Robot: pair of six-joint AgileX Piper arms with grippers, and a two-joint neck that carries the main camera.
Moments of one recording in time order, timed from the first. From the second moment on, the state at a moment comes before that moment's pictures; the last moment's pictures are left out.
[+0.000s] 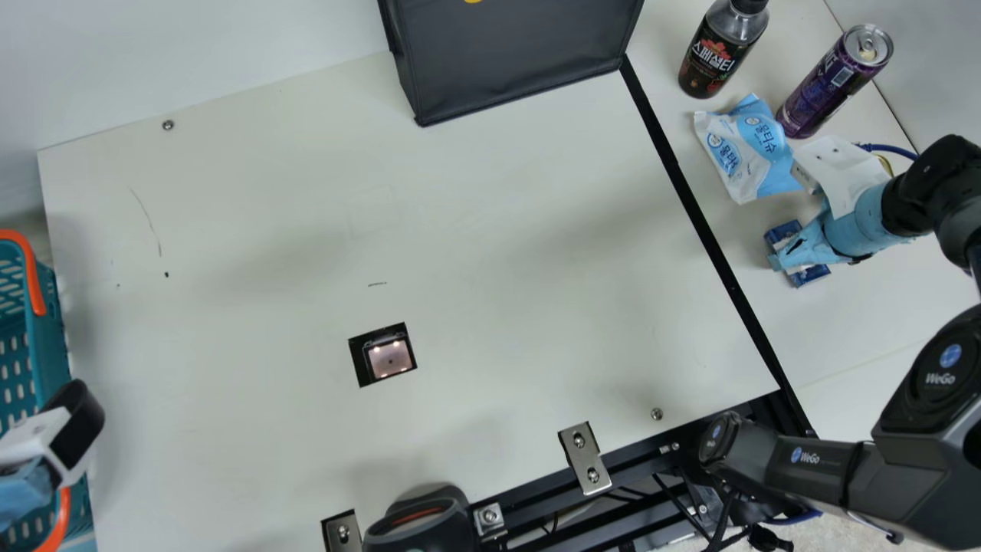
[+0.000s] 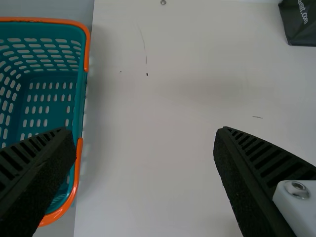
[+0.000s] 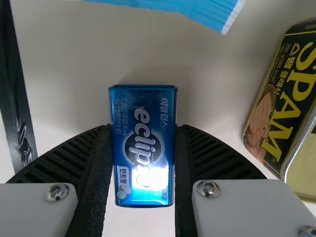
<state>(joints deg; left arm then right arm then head) -3.6 47.9 -61.5 -5.0 67.9 -1.5 -48.8 89.1 -49.4 5.0 46.0 -51.7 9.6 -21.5</state>
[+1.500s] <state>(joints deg) -3.6 47.9 -61.5 -5.0 67.9 -1.5 -42.4 78.4 -55.6 11.8 51.6 -44.3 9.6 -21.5</state>
